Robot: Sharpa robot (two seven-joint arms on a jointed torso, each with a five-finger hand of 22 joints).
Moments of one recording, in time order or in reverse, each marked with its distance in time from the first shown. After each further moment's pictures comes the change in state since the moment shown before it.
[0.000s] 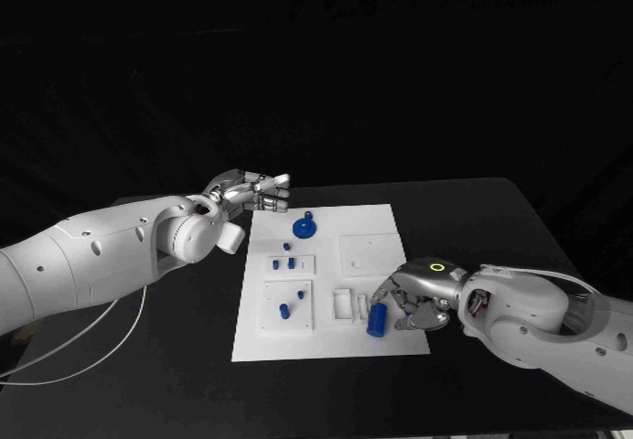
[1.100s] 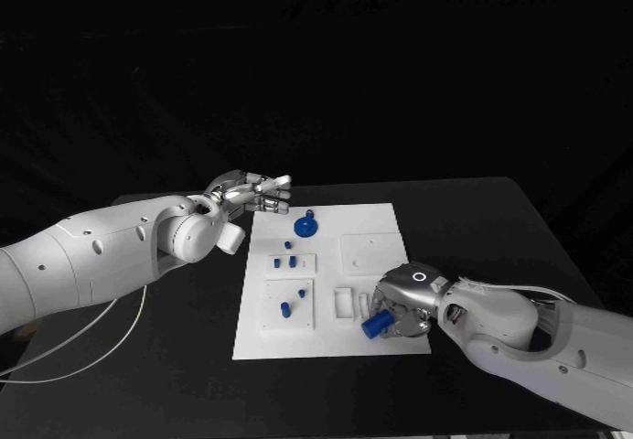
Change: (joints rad) left arm -0.001 0.000 -0.003 -0.005 0.000 0.023 -0.008; left_hand 0.000 0.000 -0.006 -0.006 0.000 -0.004 0.004 0.000 0.000 0.000 0.000 0.000 0.000 0.000 0.000 0.000 -0.002 0.000 0.000 0.000 0.000 -0.001; right arm -0.035 0.085 -0.024 -0.054 -0.174 -0.062 -0.082; right_hand -0.119 -0.013 0.012 0.091 -0.108 0.282 0.052 0.008 0.007 0.023 0.034 0.046 0.025 0.012 0.019 0.031 0.022 0.001 0.000 0.008 0.019 0.027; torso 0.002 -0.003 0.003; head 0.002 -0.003
